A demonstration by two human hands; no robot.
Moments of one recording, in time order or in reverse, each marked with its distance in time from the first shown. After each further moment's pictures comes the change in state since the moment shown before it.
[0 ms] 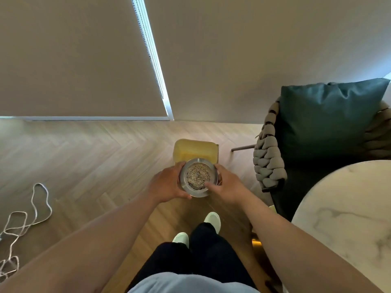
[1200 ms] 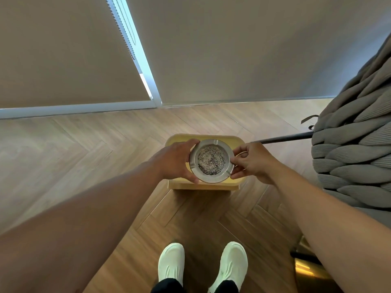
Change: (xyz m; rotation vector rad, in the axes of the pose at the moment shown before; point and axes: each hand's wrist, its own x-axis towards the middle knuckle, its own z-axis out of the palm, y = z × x) left_hand 0.308 -0.204 0.121 0.135 -0.174 0.200; right_hand 0.327 0.162 0.043 0.461 0.072 0.277
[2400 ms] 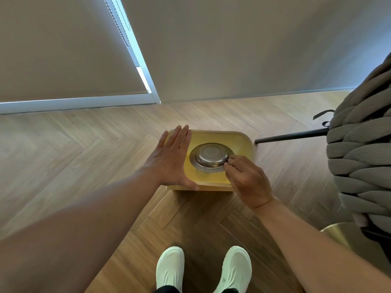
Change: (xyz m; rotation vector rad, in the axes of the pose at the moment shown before) left_hand 0.018 -0.035 0.040 0.503 0.032 -0.036; right_hand 0.022 0.078 0.039 -1.022 0.567 -1.167
